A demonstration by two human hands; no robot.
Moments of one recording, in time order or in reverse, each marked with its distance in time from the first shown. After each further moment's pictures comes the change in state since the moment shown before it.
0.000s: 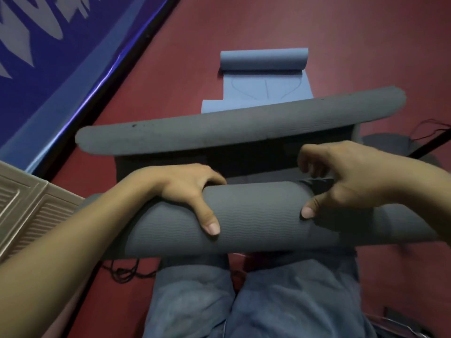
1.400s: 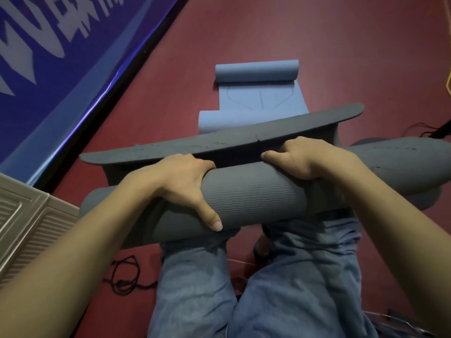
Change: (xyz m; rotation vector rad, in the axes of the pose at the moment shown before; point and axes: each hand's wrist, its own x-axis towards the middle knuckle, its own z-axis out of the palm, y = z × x) left_hand -0.015 0.028 -0.011 0.332 0.231 -0.213; right_hand 0.067 -0.009 0.016 -0.059 0.090 0.238
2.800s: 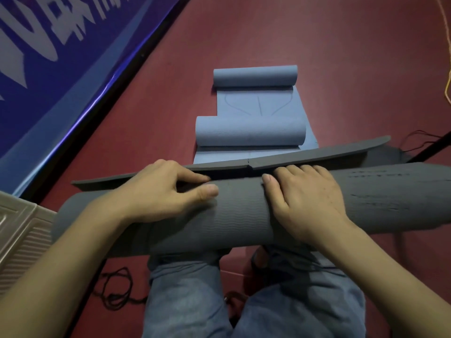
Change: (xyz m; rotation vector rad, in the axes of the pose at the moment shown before) left_hand -0.012 -0.021 0.005 -0.270 0.335 0.012; right_hand -0.040 -0.023 0.042 -0.049 0.462 0.008
